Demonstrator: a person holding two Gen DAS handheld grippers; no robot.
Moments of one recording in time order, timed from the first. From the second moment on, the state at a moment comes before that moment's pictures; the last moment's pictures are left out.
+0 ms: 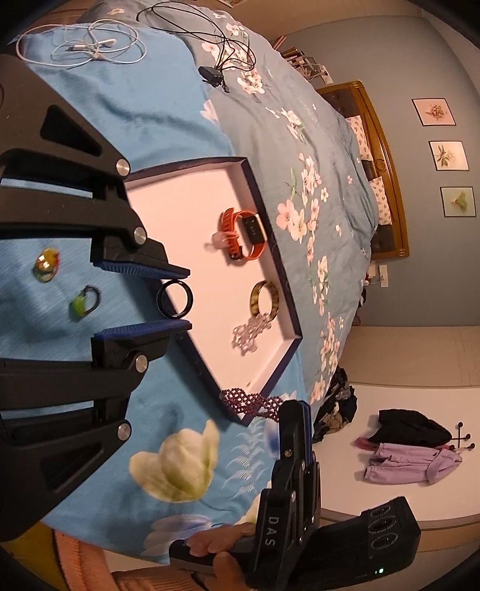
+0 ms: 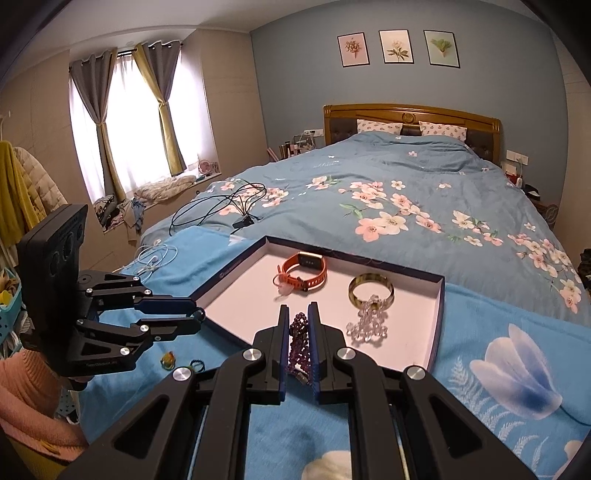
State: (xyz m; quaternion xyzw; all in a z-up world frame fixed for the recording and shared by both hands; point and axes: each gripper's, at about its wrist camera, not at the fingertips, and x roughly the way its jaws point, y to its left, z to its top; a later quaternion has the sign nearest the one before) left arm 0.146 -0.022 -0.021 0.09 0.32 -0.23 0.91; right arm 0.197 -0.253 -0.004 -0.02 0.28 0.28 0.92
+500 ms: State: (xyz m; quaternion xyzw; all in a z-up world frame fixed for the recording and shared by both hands) left arm 0.195 -0.023 -0.028 0.09 0.33 -0.21 0.91; right arm 0.237 -0.252 -0.010 -0.01 0.30 0.27 0.92
